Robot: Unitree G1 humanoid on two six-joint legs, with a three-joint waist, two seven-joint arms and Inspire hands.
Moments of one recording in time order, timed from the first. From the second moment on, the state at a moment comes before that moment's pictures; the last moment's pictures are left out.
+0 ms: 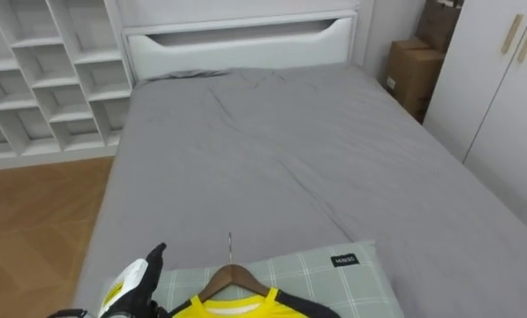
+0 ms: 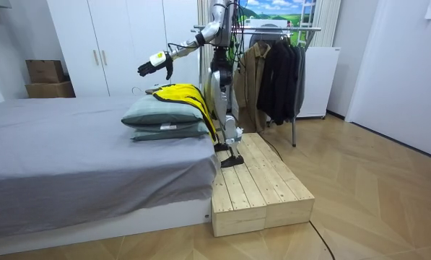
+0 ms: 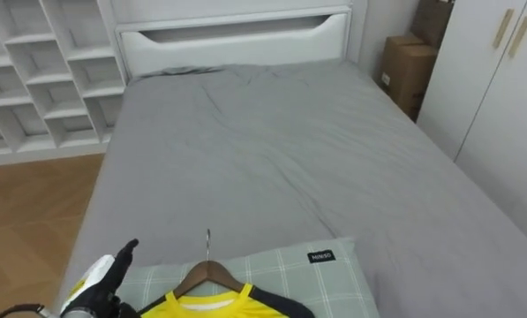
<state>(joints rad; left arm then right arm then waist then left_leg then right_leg) -0.16 0.25 -0.12 0.67 0.50 0.05 0.10 0.11 -0.26 0.02 1.28 -0.09 0.13 0.12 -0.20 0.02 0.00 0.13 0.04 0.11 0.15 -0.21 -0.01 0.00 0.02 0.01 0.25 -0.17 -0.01</state>
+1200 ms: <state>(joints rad) -0.50 0.26 -0.12 1.05 0.43 -0.08 0.23 -0.07 -0.26 0.14 1.25 0.21 -0.03 0.05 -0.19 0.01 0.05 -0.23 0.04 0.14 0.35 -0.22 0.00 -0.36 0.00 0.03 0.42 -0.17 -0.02</state>
